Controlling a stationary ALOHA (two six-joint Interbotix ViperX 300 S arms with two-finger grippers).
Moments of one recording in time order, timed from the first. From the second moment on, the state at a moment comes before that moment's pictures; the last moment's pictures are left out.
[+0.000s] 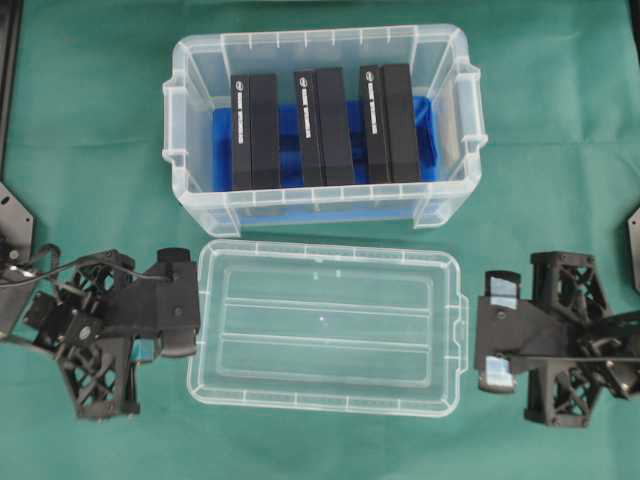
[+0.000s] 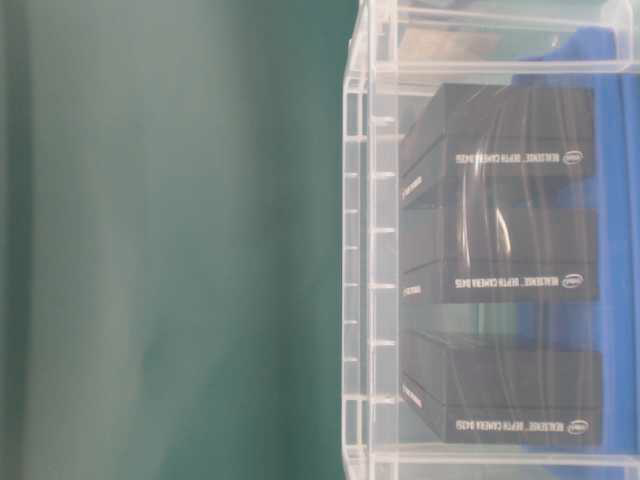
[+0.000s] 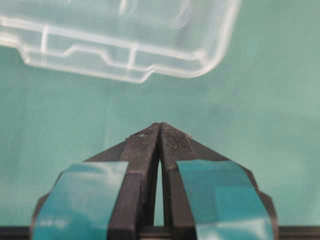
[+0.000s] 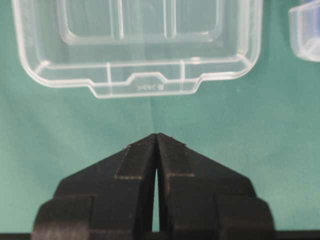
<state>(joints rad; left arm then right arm) -0.40 -0.30 0.68 0.02 0.79 -0.57 0.52 -0.28 0.60 -0.33 0.97 0.91</state>
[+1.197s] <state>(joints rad) -0.36 -0.42 0.46 0.30 0.85 -0.49 0.52 -0.44 0.45 -0.64 1.01 0.90</state>
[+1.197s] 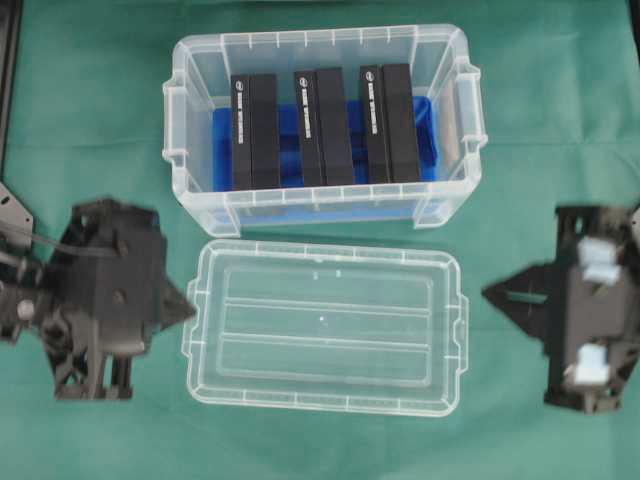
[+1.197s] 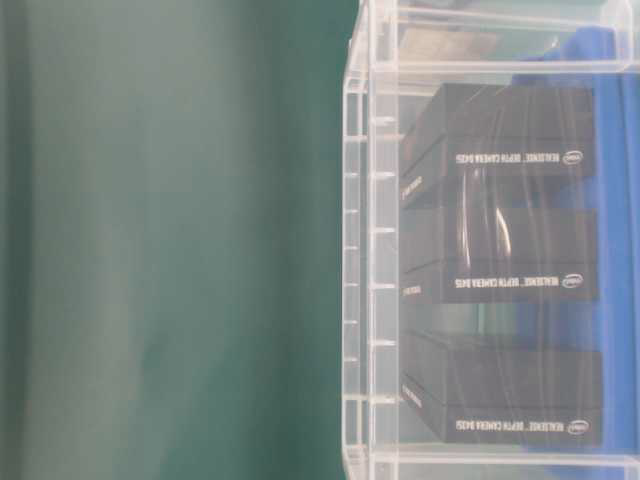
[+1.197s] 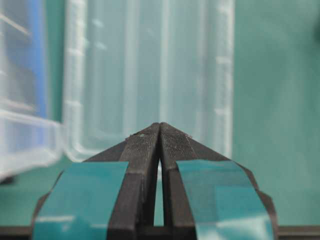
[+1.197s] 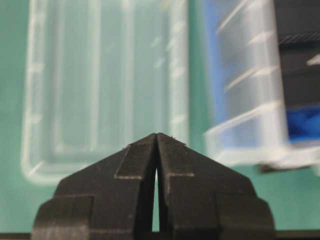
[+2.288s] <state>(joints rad) 0.15 -0.69 0.59 0.32 0.39 -0.22 -0.05 -0.67 0.60 -0.88 0.55 0.76</state>
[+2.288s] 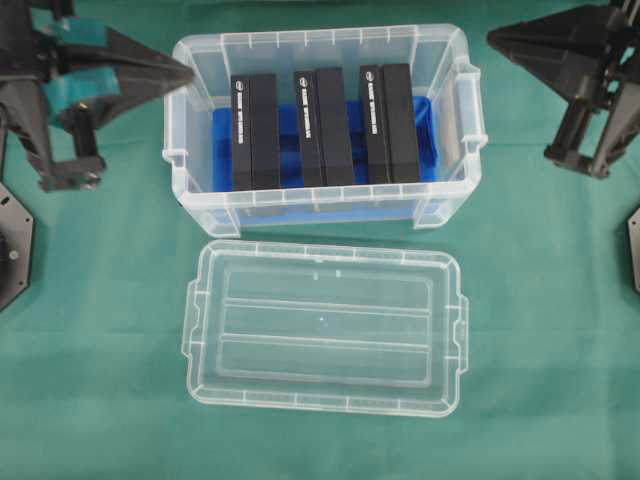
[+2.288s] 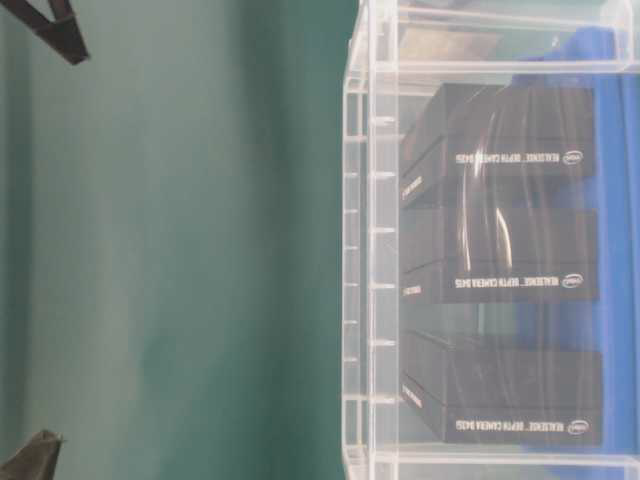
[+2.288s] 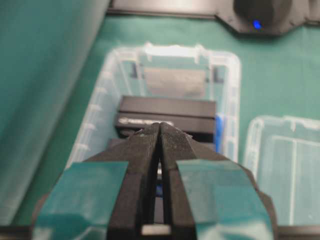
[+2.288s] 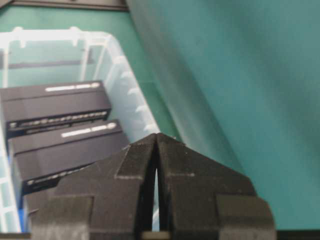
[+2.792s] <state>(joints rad) 0.27 -0.72 0.65 0.32 0.31 -0.22 -0.13 -0.71 0.66 -0.88 0.48 0.74</state>
